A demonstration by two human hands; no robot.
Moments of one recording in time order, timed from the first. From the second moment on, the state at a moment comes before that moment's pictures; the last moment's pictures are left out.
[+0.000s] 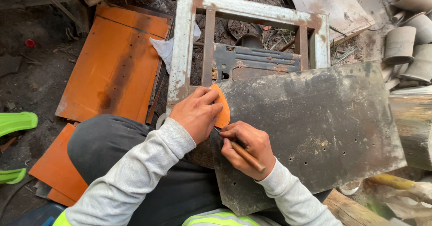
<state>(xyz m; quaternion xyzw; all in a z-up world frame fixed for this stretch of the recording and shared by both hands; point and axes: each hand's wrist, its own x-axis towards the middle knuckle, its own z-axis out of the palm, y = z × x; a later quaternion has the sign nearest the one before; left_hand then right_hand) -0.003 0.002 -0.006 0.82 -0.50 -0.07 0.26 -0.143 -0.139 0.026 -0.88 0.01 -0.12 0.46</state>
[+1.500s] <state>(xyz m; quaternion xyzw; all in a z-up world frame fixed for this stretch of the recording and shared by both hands) -0.071 -0.042 -0.009 0.91 -0.37 0.07 0.18 0.003 -0.193 0.009 -0.89 0.01 0.05 0.46</state>
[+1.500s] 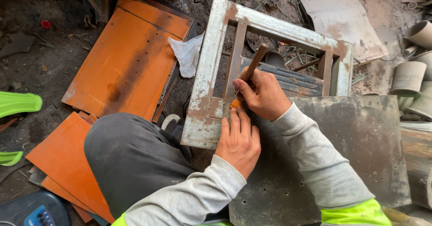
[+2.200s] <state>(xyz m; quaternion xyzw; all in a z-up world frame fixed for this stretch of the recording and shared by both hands) -0.092 -0.054 -0.018 0.90 -0.41 0.03 0.12 -0.028 -0.202 0.026 -0.84 0.01 0.14 0.52</state>
